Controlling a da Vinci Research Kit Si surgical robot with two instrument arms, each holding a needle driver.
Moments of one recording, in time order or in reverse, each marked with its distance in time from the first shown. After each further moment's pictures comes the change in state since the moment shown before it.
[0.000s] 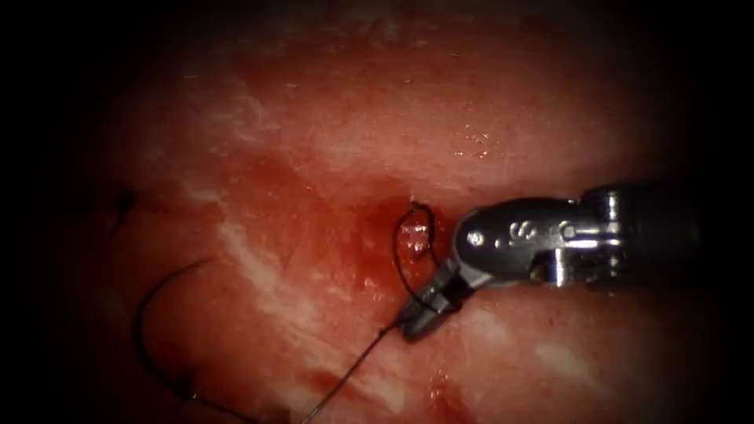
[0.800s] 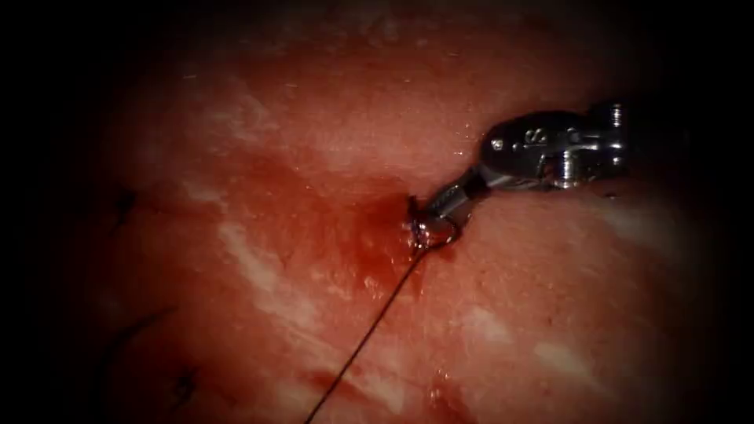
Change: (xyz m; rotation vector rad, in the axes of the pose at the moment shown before) right arm -0.006 0.009 -0.006 -0.221 -0.092 0.139; left arm -0.002 0.006 -0.004 -0.004 0.000 0.046
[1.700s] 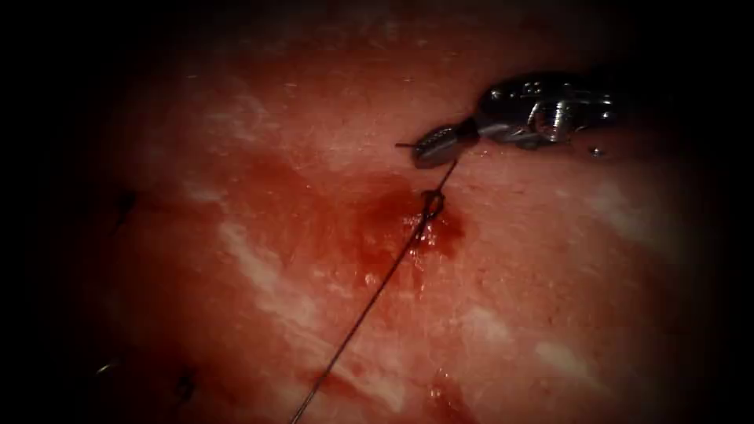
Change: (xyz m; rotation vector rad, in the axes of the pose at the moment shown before) right arm 0.000 0.004 -0.001 -0.160 0.197 0.157; left arm -0.003 0.007 -0.004 0.014 0.089 0.024
